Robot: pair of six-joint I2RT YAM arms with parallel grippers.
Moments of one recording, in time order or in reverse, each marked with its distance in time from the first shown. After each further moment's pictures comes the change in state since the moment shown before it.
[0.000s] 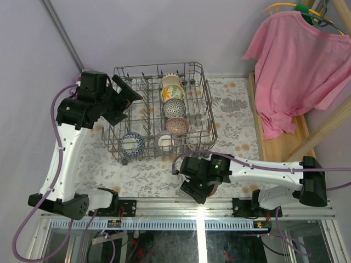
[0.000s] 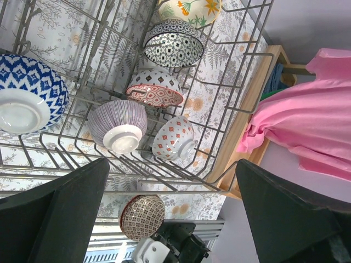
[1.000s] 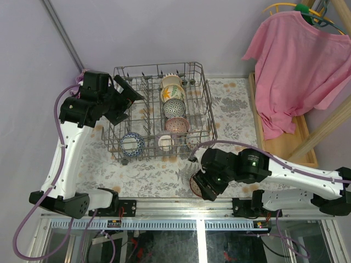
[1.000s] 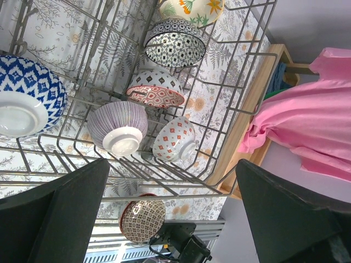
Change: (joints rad) left arm 0.000 0.011 -0.019 0.019 0.008 0.000; right arm -0.042 -0.265 0.102 -0.145 -0.001 0.189
